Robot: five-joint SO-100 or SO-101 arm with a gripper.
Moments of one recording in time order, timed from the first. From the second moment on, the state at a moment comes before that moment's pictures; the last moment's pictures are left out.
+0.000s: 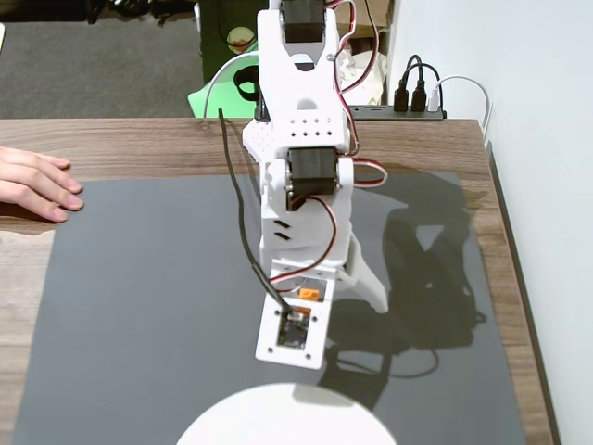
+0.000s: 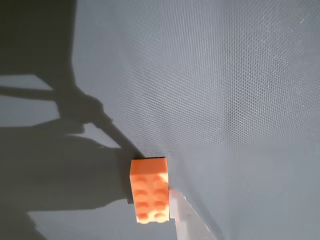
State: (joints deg) arm -3.1 75.8 91.3 74.6 -77.5
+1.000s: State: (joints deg) arm -2.5 80.0 97.5 72.2 -77.8
